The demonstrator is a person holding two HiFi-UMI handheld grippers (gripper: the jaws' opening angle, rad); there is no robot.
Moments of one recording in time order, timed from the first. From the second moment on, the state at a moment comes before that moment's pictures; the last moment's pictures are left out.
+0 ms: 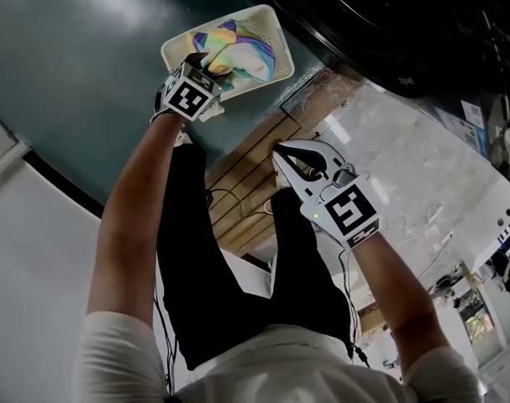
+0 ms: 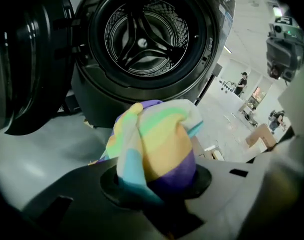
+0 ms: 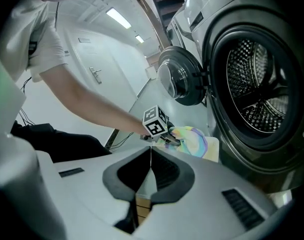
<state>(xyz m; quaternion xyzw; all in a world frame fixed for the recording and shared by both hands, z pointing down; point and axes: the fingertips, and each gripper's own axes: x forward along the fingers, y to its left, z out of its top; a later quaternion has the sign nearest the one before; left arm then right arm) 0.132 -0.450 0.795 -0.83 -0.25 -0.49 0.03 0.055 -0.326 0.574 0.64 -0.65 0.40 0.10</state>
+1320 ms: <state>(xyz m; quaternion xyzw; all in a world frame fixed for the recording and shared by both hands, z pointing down) 0.113 -0.475 0.737 -0.85 -0.20 -0.49 0.02 0.057 -0.351 0.533 0.64 -0.67 0.37 0.13</state>
